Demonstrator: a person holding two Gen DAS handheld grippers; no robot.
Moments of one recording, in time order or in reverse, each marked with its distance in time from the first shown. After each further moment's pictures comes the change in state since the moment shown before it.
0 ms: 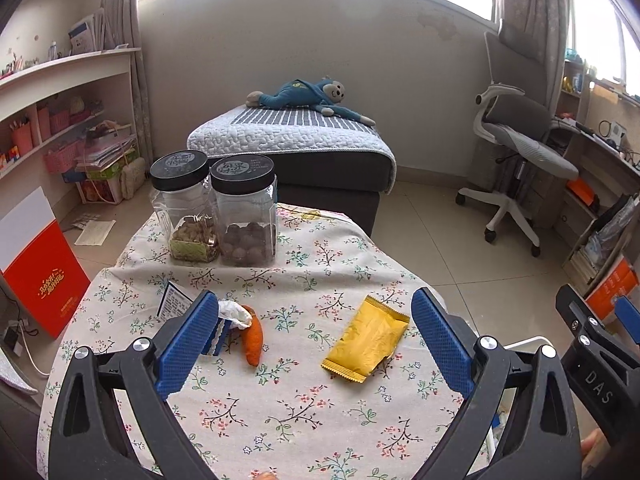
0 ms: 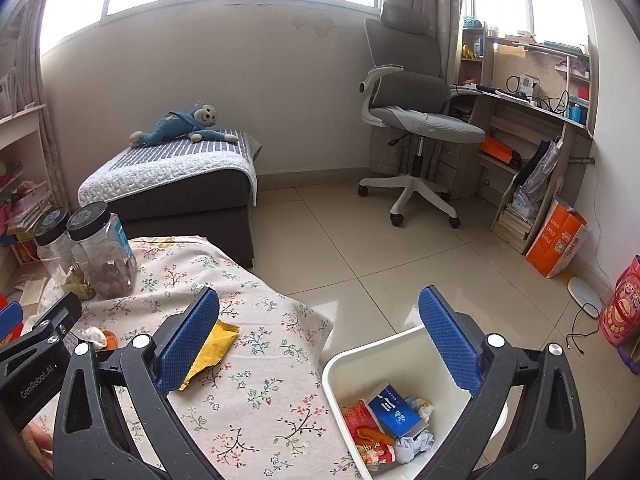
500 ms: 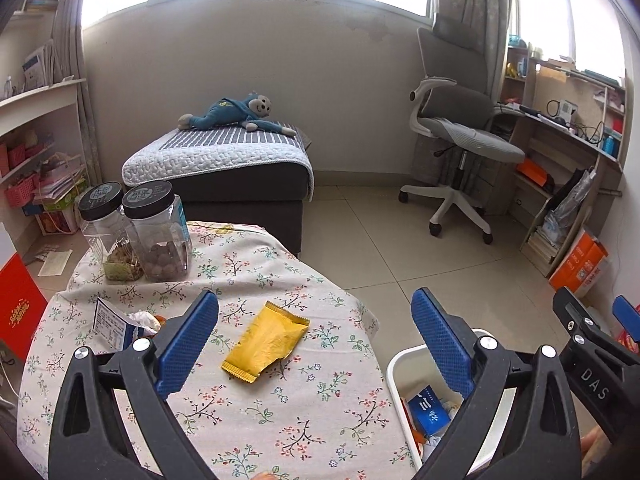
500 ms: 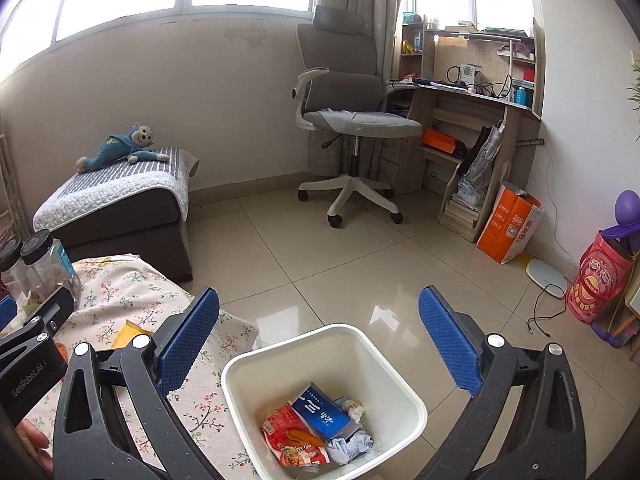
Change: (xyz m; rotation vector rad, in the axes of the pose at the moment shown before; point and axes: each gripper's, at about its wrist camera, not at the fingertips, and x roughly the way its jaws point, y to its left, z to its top) left arm -0.022 -0.107 -0.007 0.099 -0.044 -0.147; right arm -0.018 -0.105 -0.004 0.099 -0.030 -0.153
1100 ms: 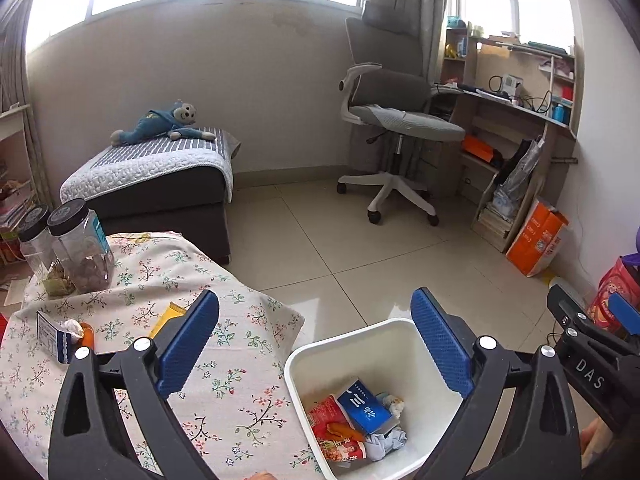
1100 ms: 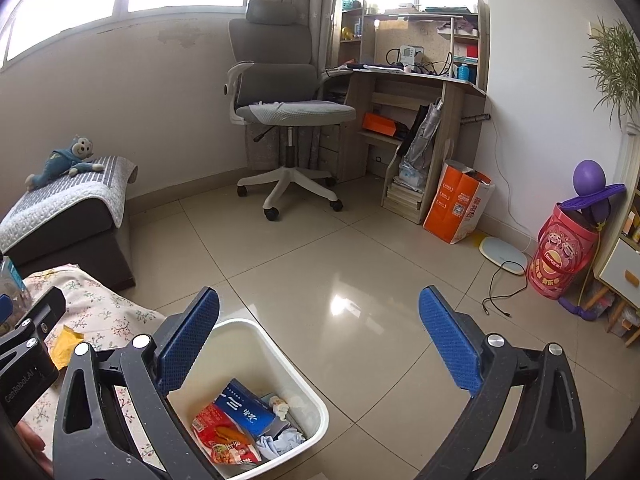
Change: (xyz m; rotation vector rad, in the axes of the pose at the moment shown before) left arm 0.002 -0.112 -0.013 0.111 -0.001 -0.163; right arm 0.007 -0.101 -0.013 0.083 0.022 -0.155
